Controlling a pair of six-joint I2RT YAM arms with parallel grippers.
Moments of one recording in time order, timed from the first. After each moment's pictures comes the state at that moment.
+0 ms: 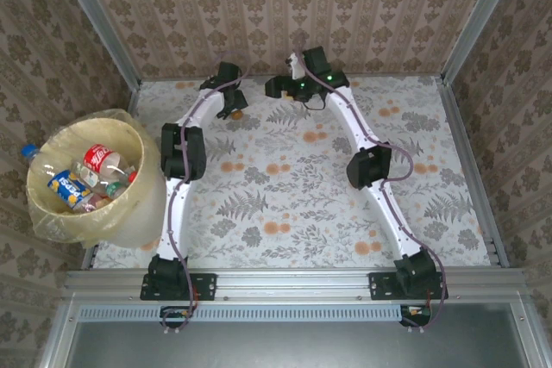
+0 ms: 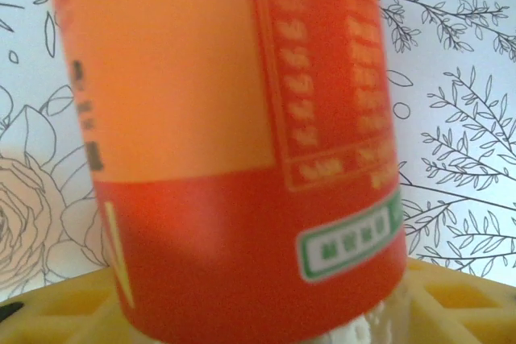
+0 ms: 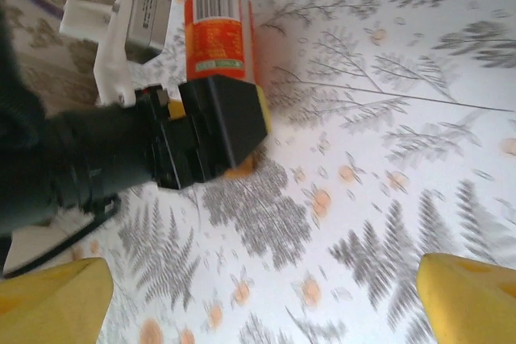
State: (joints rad) left arm -0.27 2.57 2.26 -0.71 -0.12 -0.56; right arm 0.32 2.86 3.10 -1.00 -0.57 0.32
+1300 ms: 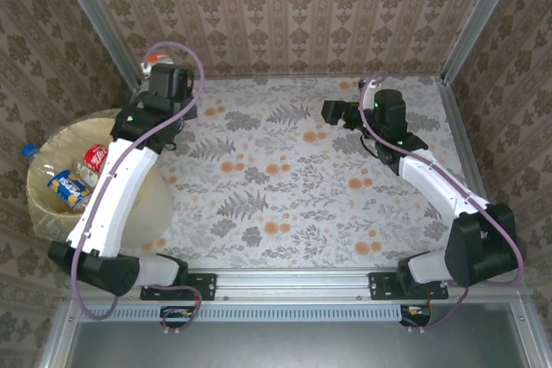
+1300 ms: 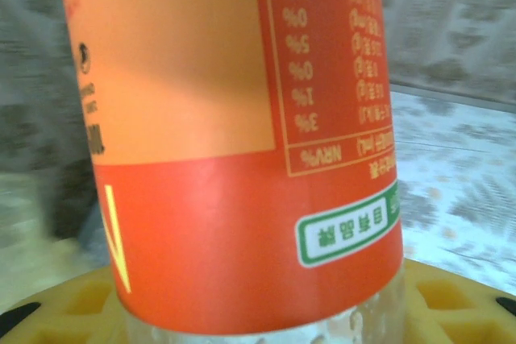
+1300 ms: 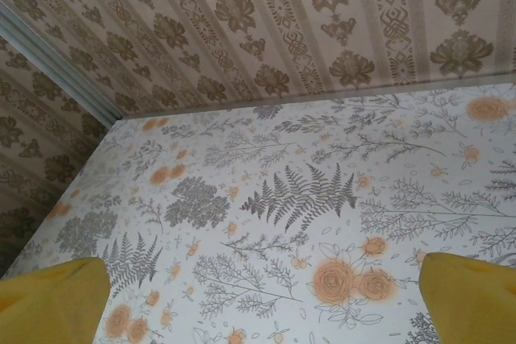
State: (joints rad) left arm -0.39 1.31 1.61 -0.99 -0.56 -0.36; right arm 0.24 1.37 1.01 0.05 -0.20 0.38
